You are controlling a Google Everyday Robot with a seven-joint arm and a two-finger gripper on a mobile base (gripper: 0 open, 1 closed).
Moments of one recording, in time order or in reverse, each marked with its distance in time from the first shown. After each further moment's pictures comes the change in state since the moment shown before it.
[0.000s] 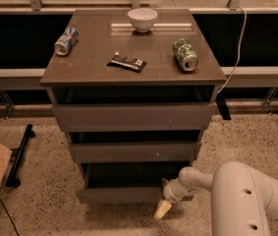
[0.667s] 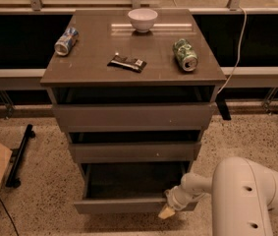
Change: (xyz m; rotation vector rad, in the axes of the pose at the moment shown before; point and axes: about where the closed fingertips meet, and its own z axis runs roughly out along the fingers) arm 0.029 0.031 -0.008 -0.016 0.096 0.015
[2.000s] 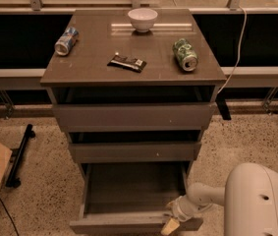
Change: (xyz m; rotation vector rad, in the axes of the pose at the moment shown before) arm 0.023 0.039 -0.007 -0.028 -0.030 0.062
